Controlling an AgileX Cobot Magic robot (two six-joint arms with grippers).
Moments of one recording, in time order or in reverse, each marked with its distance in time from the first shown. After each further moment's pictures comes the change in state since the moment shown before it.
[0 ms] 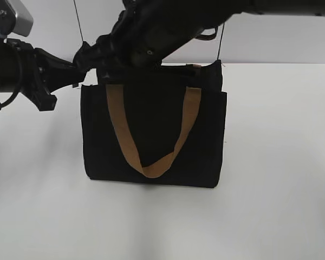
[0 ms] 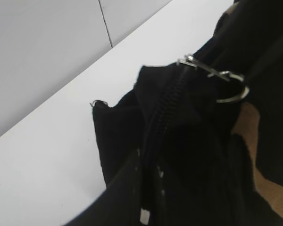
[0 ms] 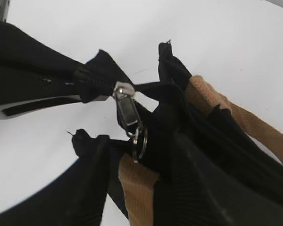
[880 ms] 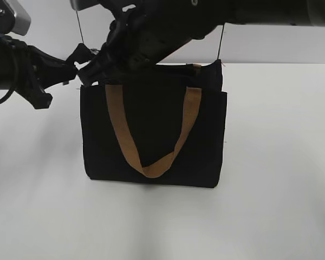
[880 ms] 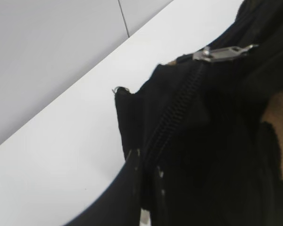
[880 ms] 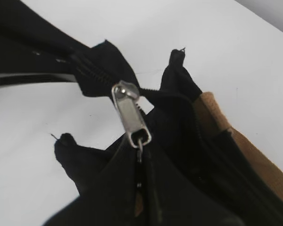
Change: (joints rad) left arm 0.000 -0.026 0.001 0.019 0.090 -0.002; right arm 0.000 0.053 -0.022 -0.019 -0.031 -0.172
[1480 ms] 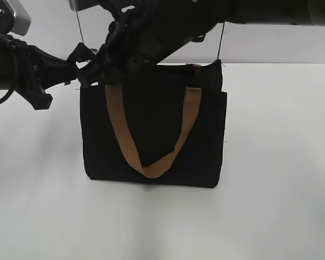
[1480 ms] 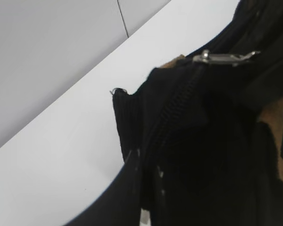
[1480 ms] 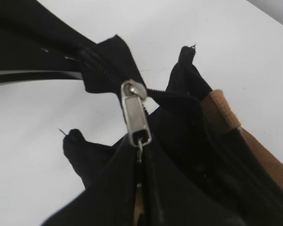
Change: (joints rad) left arm 0.000 -0.003 0.000 0.012 -0.015 -0.001; right arm 0.000 -0.002 0.000 0.042 0.009 -0.034
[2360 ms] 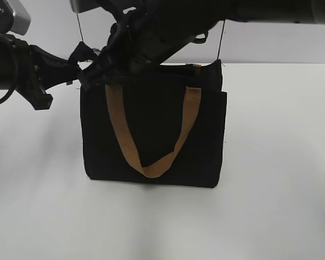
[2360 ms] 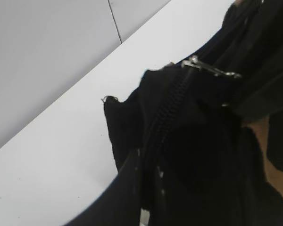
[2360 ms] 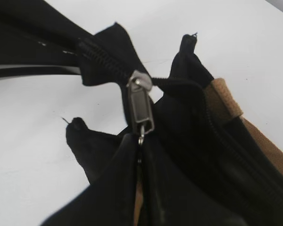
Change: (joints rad) left arm 0.000 0.000 0.000 0.003 -0.026 0.000; right arm 0.000 -0.005 0.000 0.012 0.032 -0.002
